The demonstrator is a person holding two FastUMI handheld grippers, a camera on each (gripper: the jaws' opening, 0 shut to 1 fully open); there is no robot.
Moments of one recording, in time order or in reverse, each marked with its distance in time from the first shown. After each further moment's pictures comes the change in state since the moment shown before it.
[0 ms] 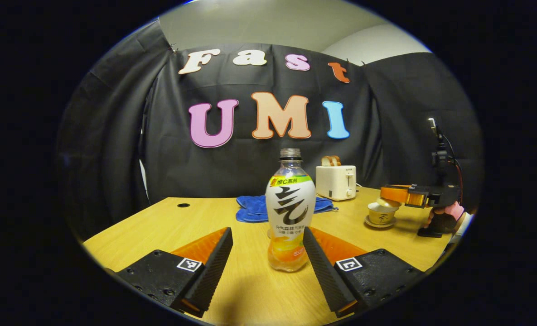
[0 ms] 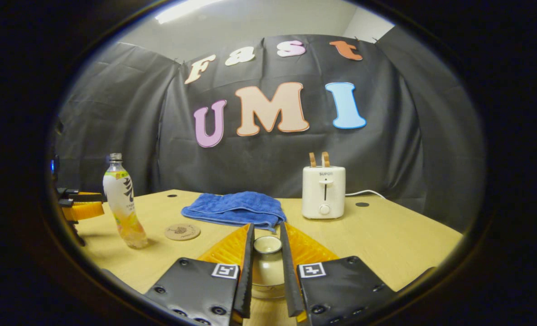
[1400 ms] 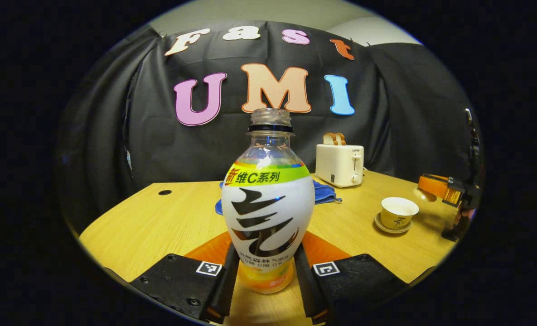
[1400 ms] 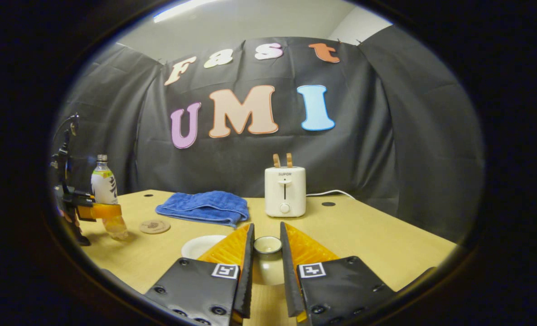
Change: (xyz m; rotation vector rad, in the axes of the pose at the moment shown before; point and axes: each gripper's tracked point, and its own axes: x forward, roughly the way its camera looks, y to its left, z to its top) left arm 0.082 -0.023 -0.022 0.053 0.180 0.051; right arm -0.028 -0.077 0.004 -0.002 -0.008 -0.135
